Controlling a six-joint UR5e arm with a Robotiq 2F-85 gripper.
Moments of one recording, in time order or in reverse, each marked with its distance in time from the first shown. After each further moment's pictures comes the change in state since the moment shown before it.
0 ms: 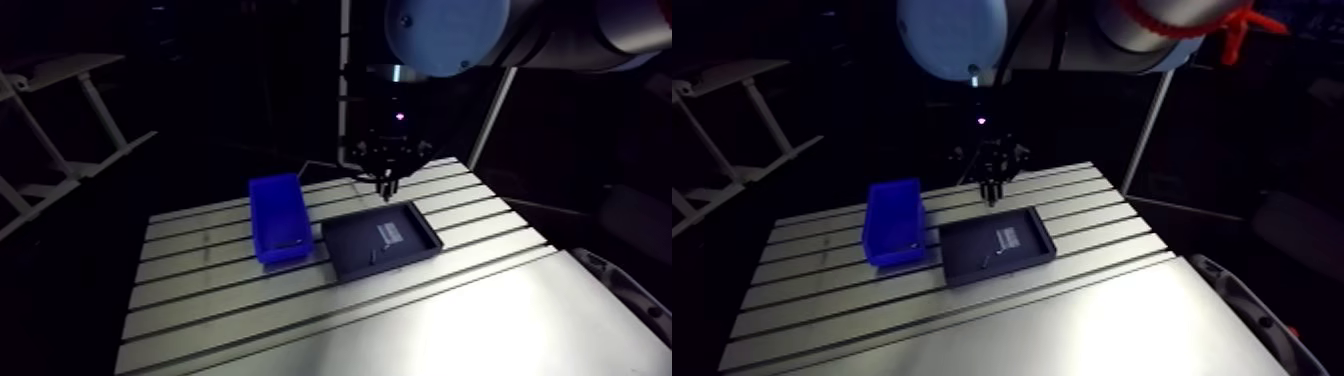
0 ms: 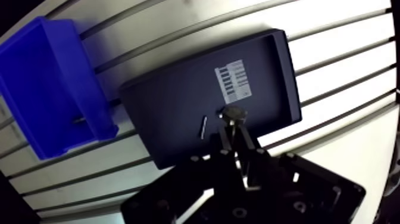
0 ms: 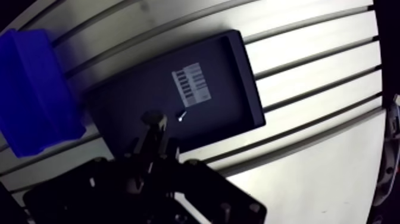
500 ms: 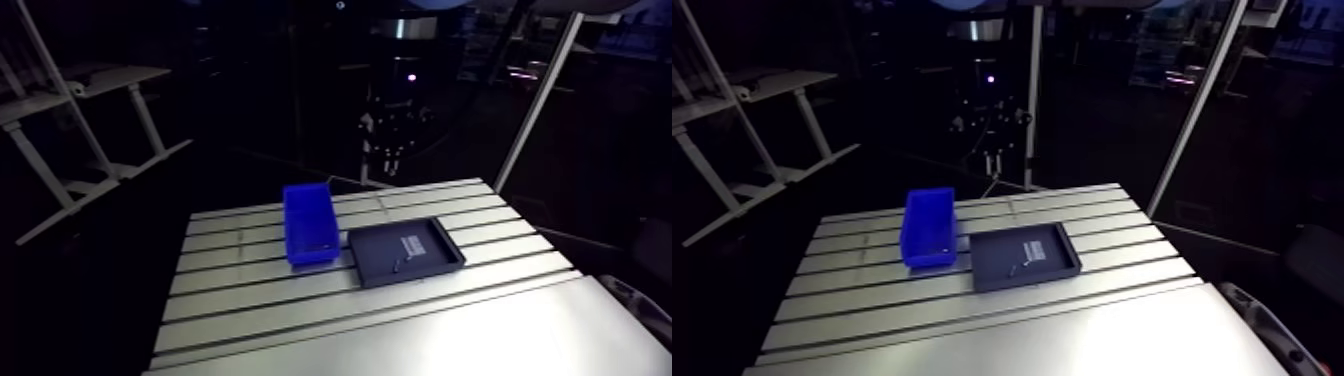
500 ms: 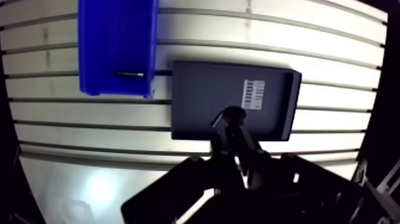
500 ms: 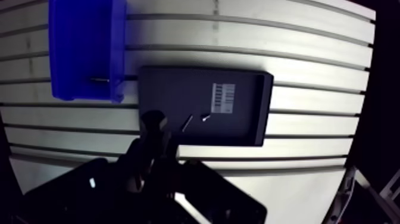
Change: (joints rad) arm 0.105 -0.054 -0.134 0.135 -0.002 -0.318
